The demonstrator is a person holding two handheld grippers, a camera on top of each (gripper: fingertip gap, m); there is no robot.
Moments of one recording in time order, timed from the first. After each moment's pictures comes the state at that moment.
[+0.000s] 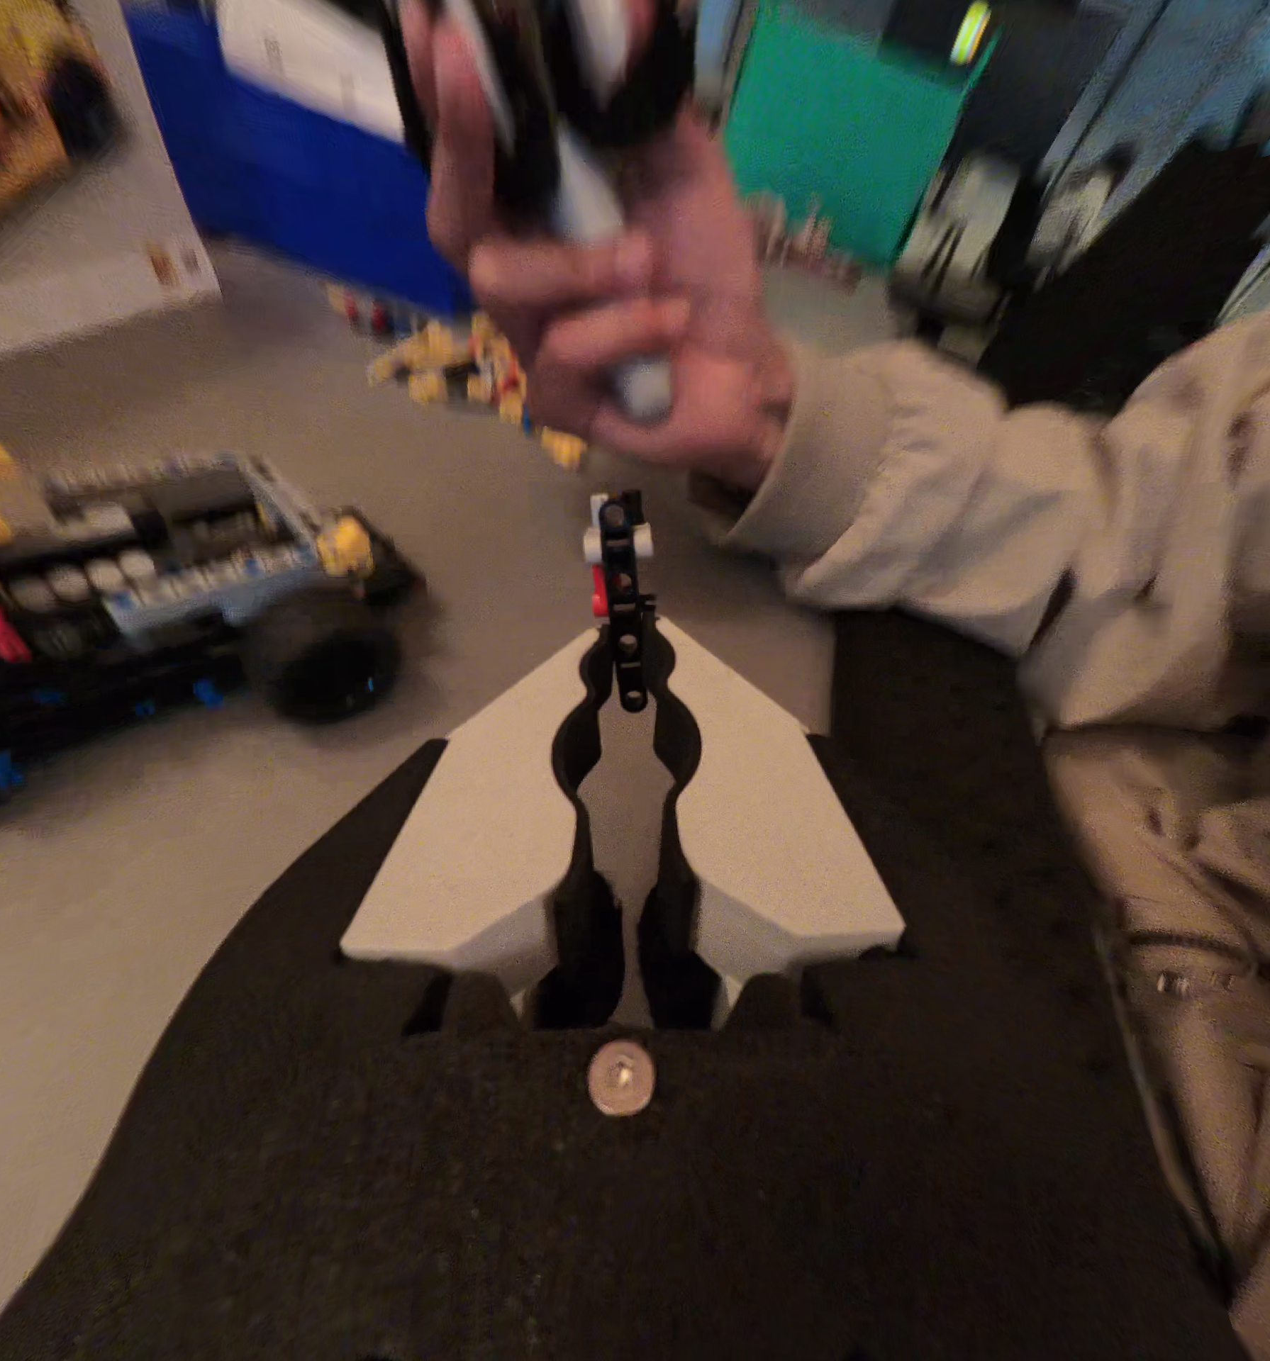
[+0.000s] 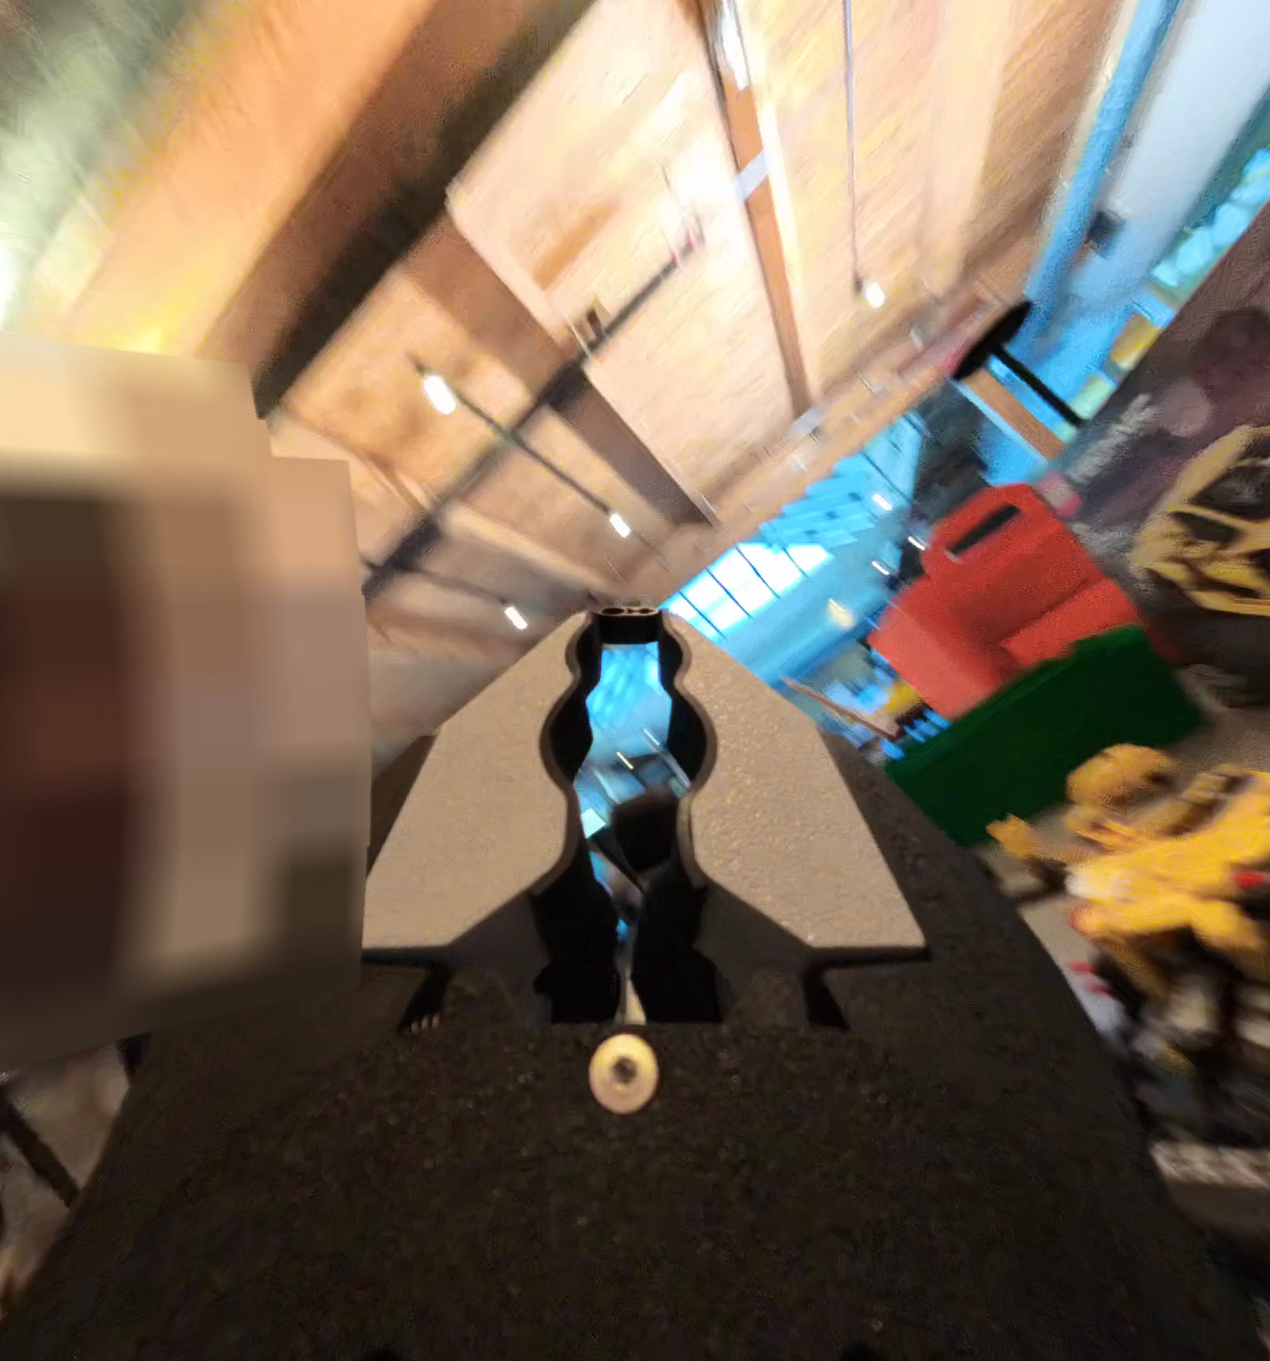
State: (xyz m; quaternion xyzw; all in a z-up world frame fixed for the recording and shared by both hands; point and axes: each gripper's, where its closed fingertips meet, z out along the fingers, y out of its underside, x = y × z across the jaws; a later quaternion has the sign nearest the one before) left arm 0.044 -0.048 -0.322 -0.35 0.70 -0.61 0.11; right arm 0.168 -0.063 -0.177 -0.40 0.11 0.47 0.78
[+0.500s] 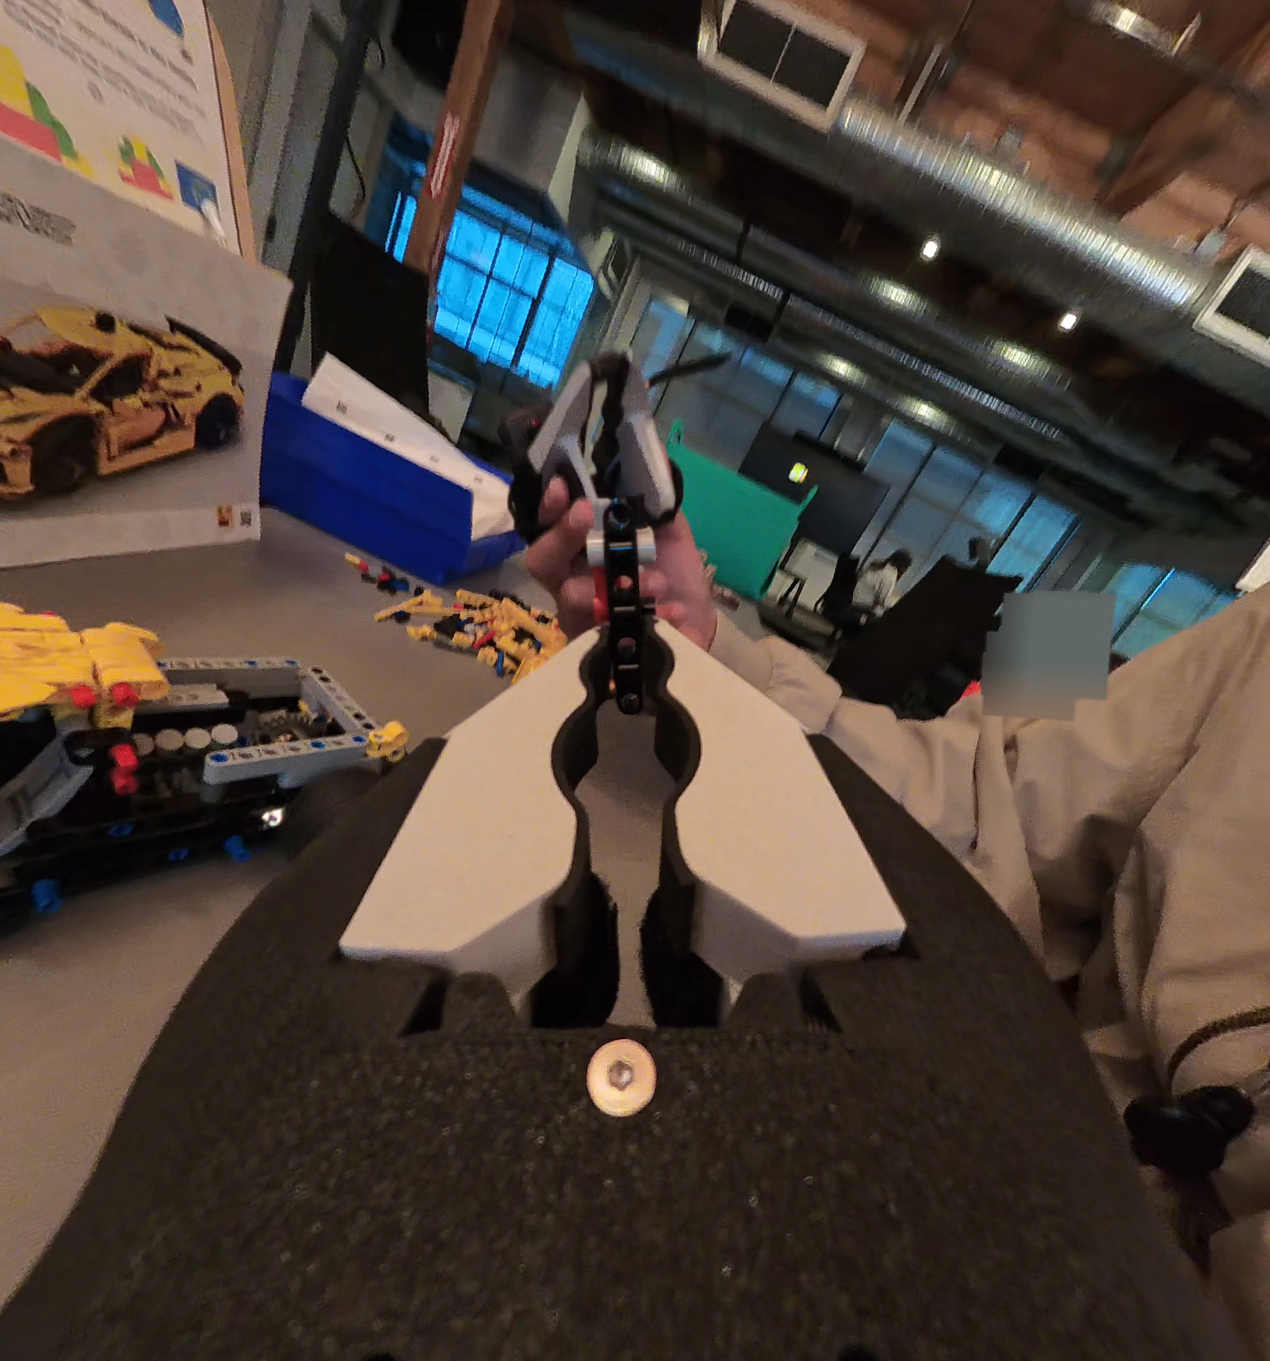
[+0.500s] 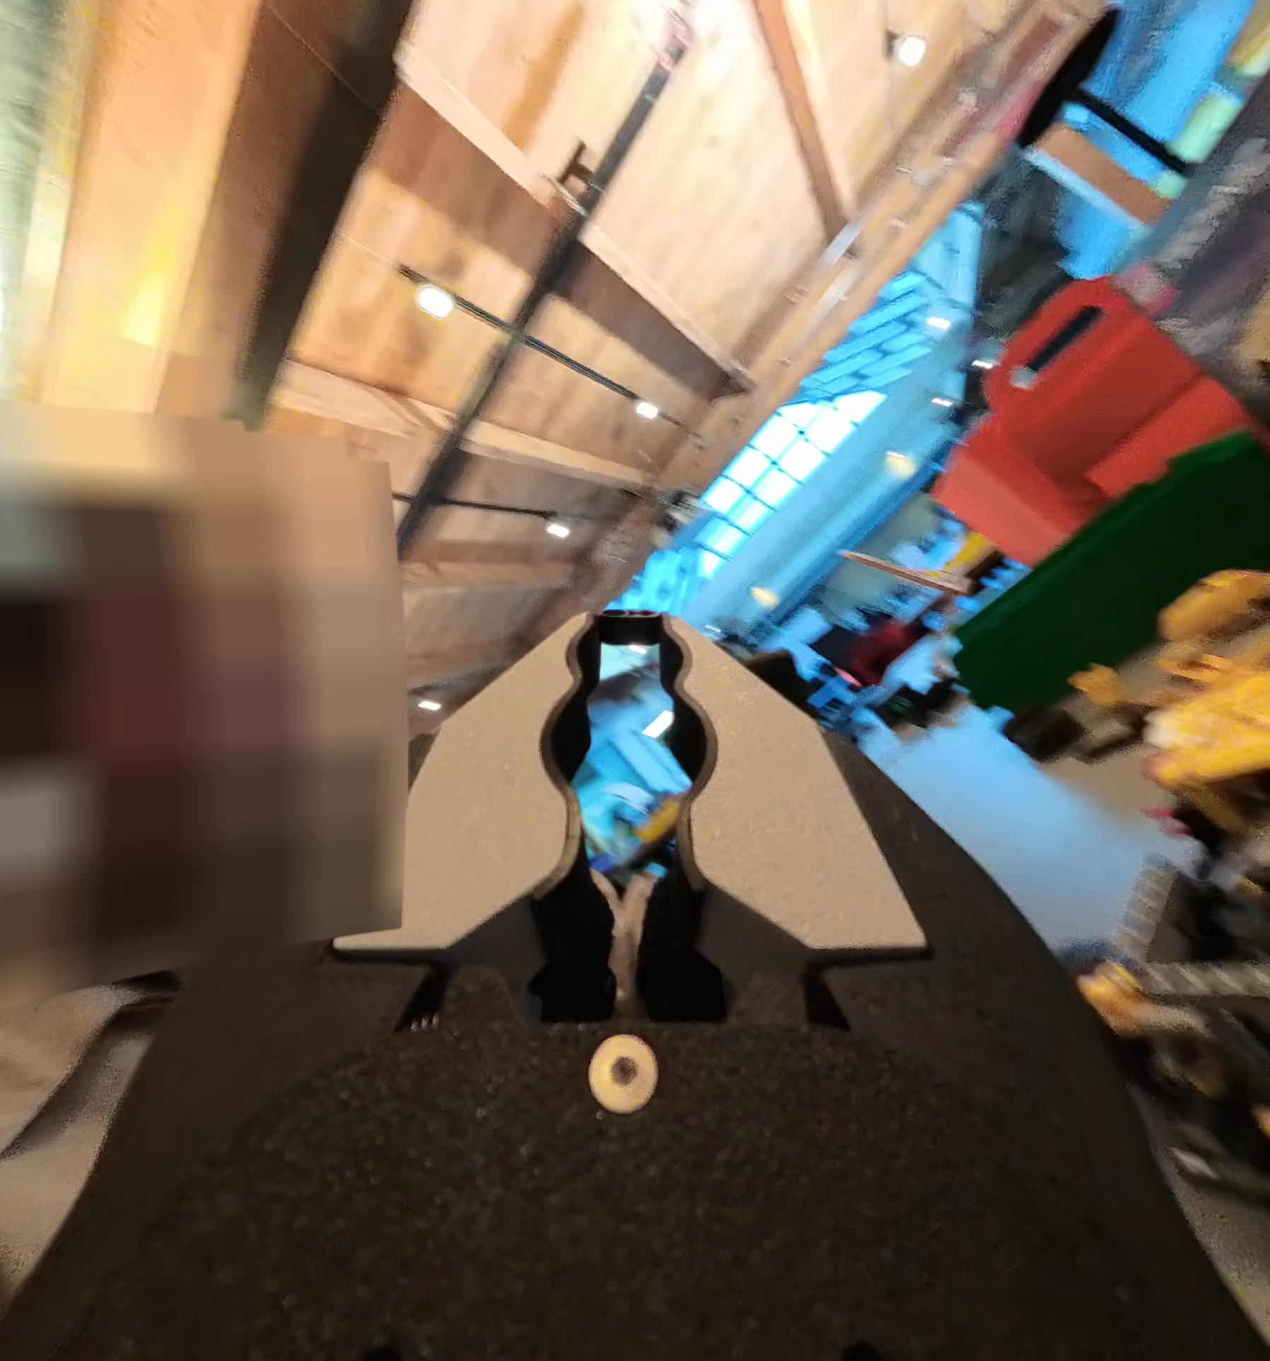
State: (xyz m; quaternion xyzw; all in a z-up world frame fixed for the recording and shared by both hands) left arm 0.054 -0.006 -0.248 -0.34 0.53 -0.77 0.09; right arm 0.160 -0.081 -0.185 -0.46 0.10 0.55 0.69
